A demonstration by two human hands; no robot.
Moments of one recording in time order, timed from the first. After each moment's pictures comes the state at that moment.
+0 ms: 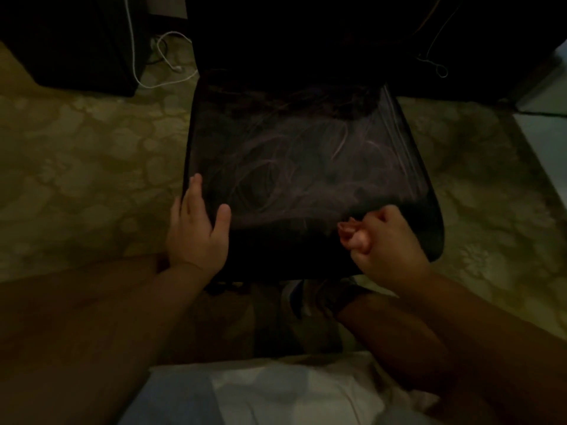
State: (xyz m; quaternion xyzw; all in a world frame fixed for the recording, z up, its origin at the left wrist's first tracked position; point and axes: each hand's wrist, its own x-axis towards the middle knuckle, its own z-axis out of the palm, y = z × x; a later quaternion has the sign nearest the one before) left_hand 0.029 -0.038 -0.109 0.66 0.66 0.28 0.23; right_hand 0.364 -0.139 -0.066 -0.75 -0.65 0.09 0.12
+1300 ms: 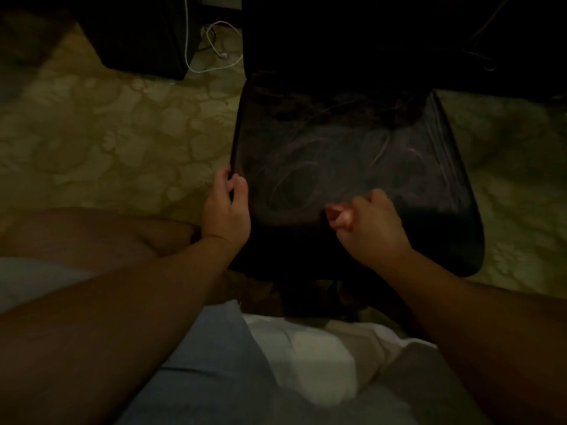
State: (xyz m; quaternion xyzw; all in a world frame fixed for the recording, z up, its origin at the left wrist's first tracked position) left_hand 0.006 -0.096 -0.076 0.51 0.65 0.41 0.39; right_hand 0.266 -0.155 -0.043 -0.75 -0.65 0.11 0.07
